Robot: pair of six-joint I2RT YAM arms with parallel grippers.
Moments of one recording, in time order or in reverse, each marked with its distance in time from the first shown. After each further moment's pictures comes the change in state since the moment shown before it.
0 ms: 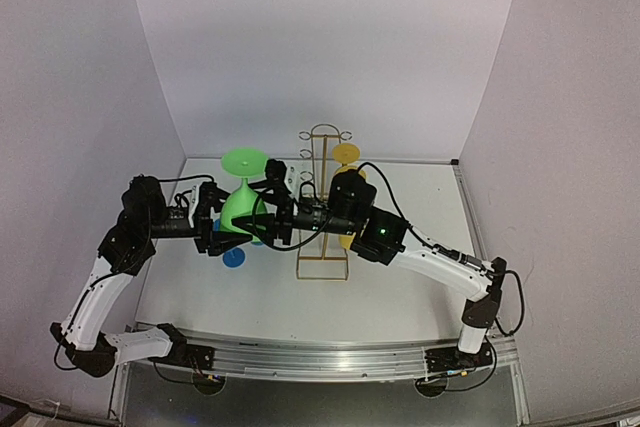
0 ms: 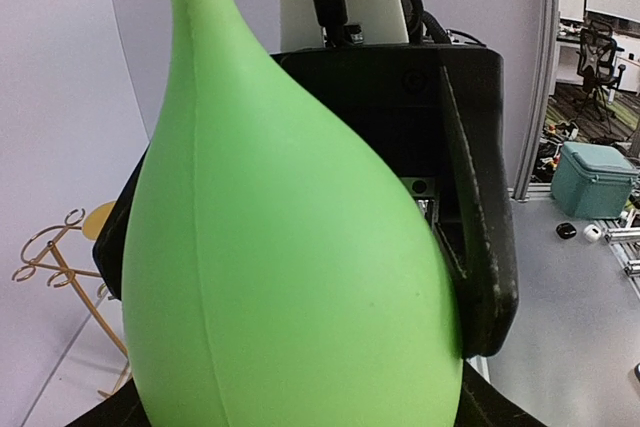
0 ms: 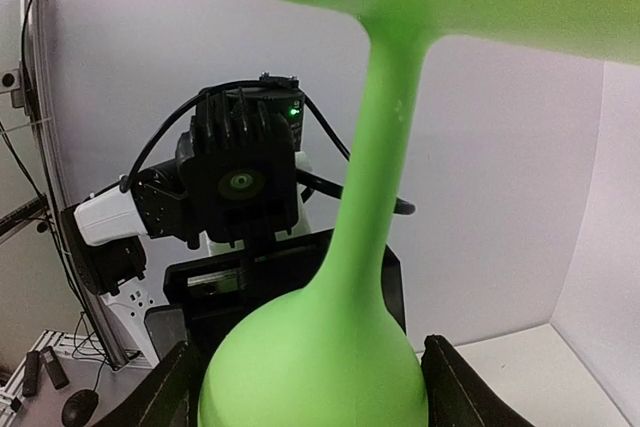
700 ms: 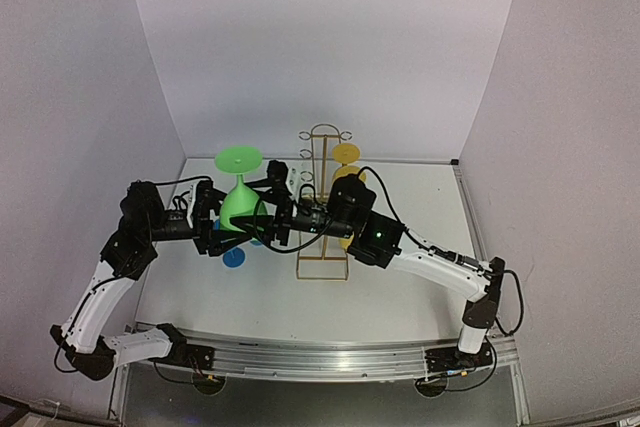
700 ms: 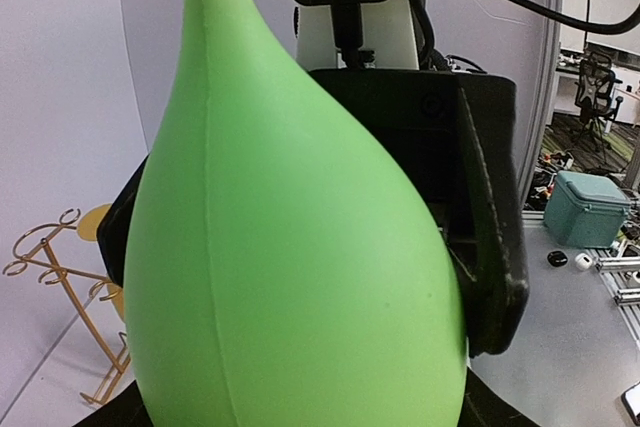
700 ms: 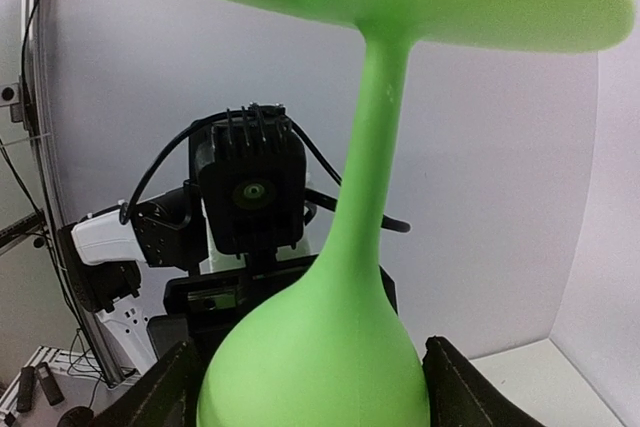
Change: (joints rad) left arm 0.002 -0.037 -0.078 0.125 -0.004 -0.119; right arm 0.003 -0.005 -0.056 0.105 0.025 0.012
